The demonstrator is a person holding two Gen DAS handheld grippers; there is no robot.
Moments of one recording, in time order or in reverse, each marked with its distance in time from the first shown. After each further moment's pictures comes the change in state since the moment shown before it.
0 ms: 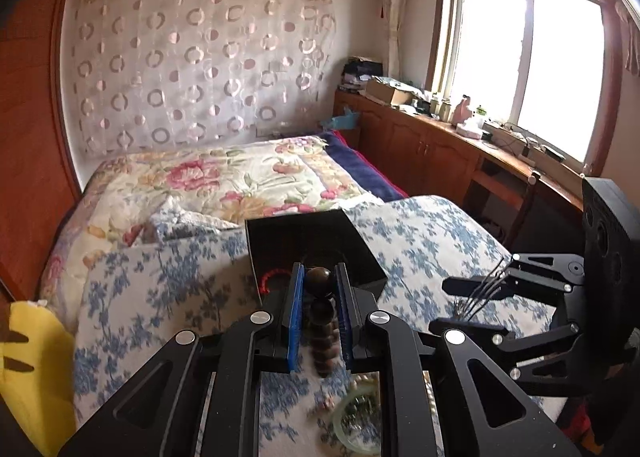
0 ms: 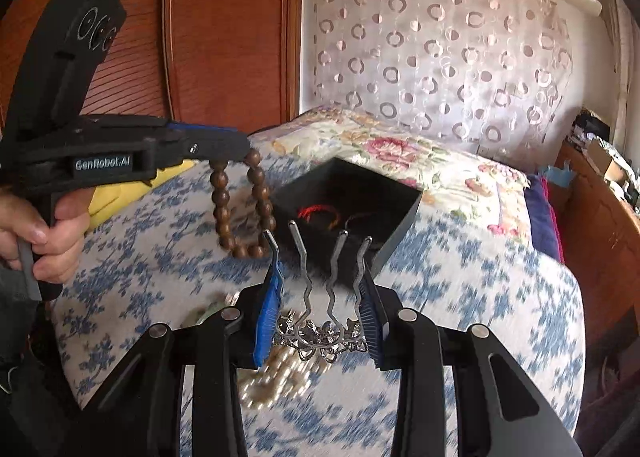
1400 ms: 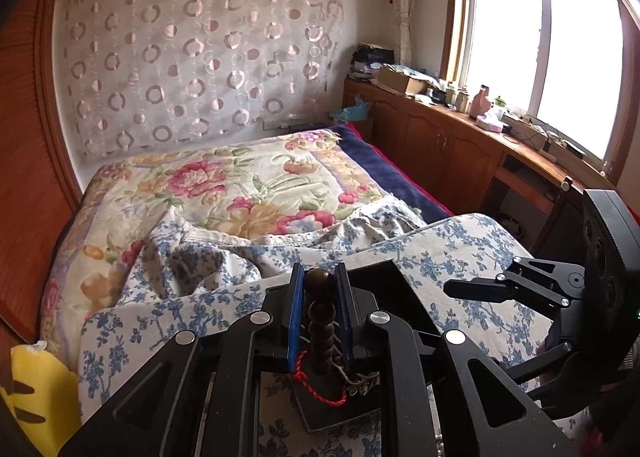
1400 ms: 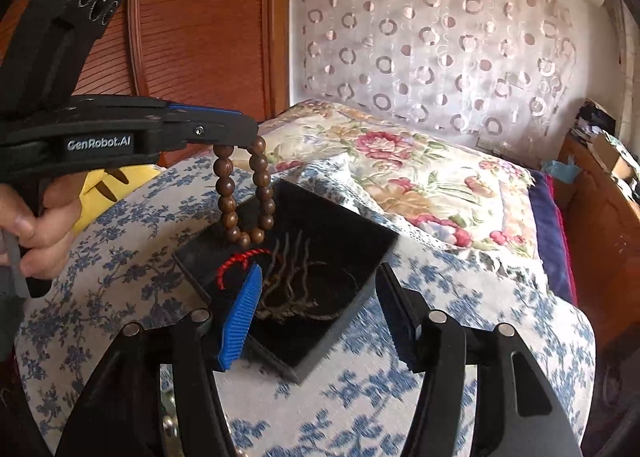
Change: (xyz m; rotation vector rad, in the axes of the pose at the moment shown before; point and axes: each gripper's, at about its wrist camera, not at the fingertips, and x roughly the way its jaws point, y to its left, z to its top) left arm 0.087 0.029 0.059 0.022 0.053 0.022; right arm 0.083 -0.060 0.038 0.028 0.041 -0.009
